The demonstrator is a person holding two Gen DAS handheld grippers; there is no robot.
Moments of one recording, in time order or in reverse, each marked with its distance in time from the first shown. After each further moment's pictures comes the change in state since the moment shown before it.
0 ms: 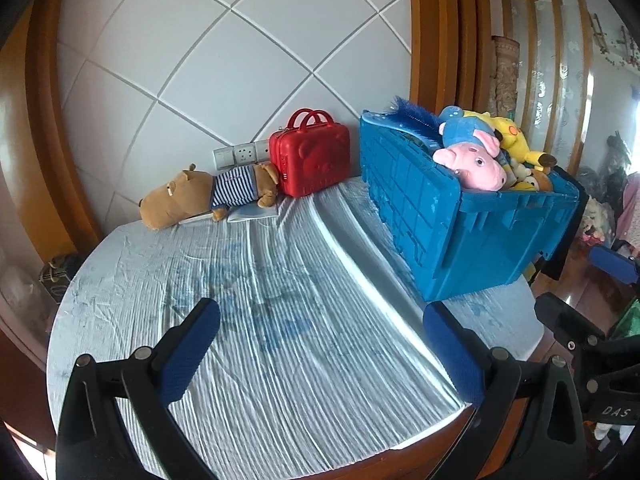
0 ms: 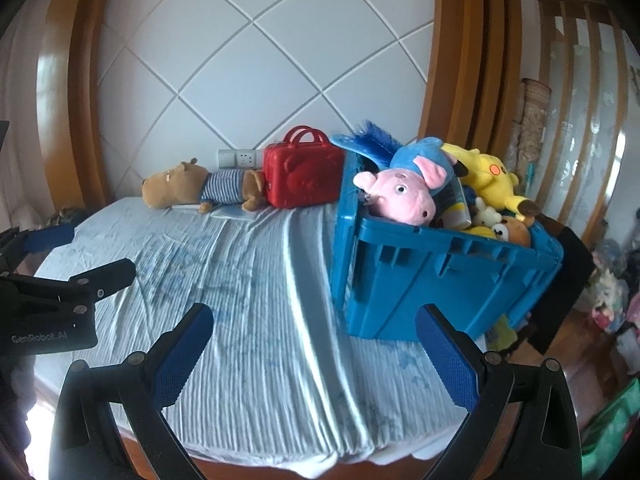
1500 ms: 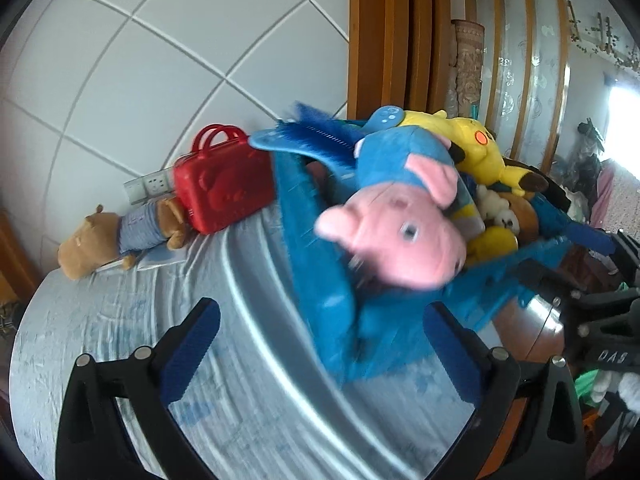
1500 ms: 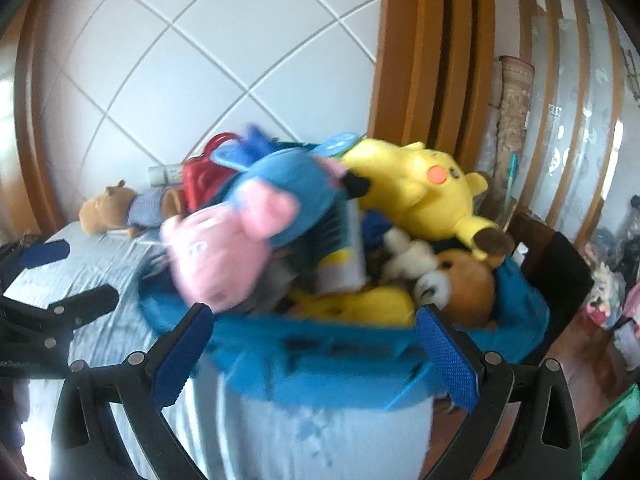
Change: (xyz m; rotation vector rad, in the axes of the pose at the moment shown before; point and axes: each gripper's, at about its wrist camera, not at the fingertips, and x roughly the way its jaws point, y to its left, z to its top) left arm 0.135 -0.141 0.103 0.065 0.010 -0.127; right arm 0.127 -0.195 0.068 0.039 0.015 -0.034
